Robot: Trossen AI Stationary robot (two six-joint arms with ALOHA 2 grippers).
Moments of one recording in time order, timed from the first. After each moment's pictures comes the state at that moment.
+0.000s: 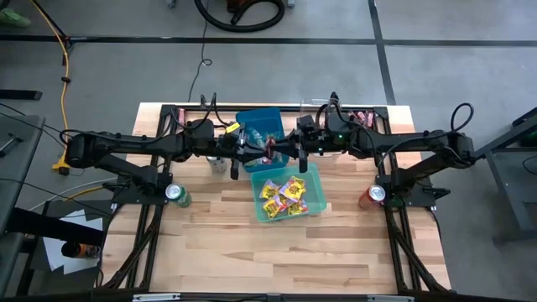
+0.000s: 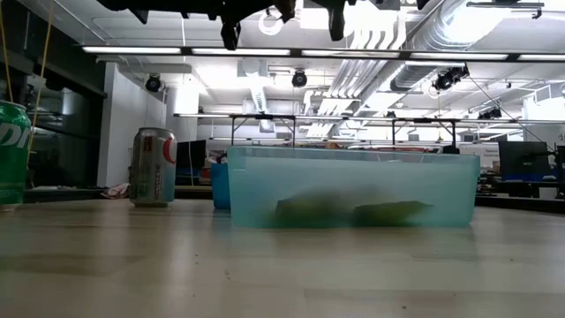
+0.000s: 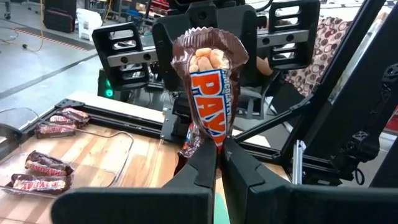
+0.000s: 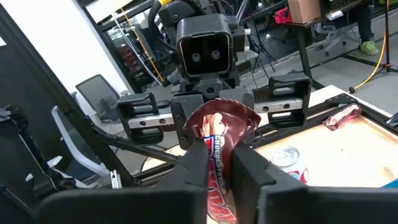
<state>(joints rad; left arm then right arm) 0.14 1.25 0.83 0.37 0.20 -0.25 -0.13 1.36 1.04 0.28 -0.17 0.39</state>
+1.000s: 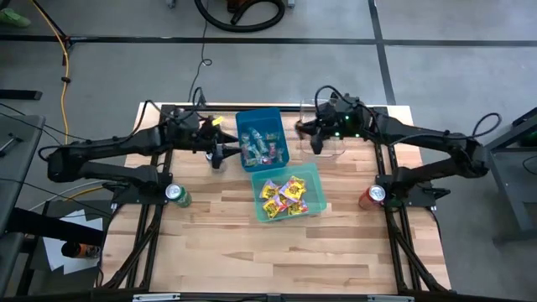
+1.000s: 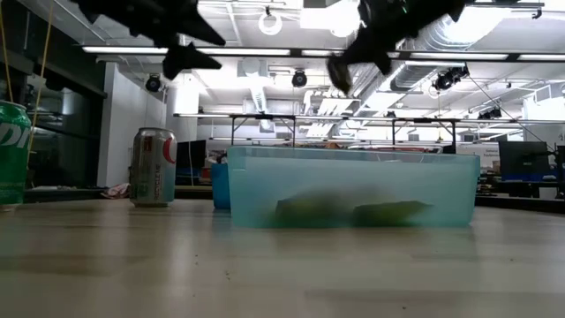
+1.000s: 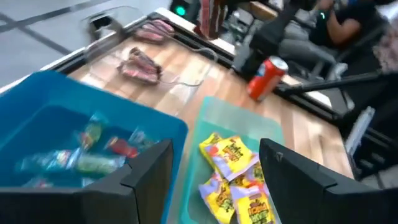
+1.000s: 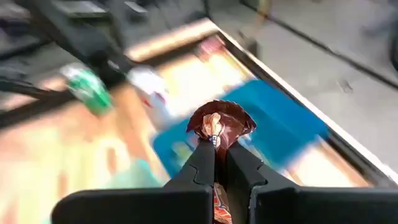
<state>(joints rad) 0.31 0.97 0.75 -0.17 0.15 -0.32 -0.37 1.20 0.99 -0.22 -0.08 0.16</state>
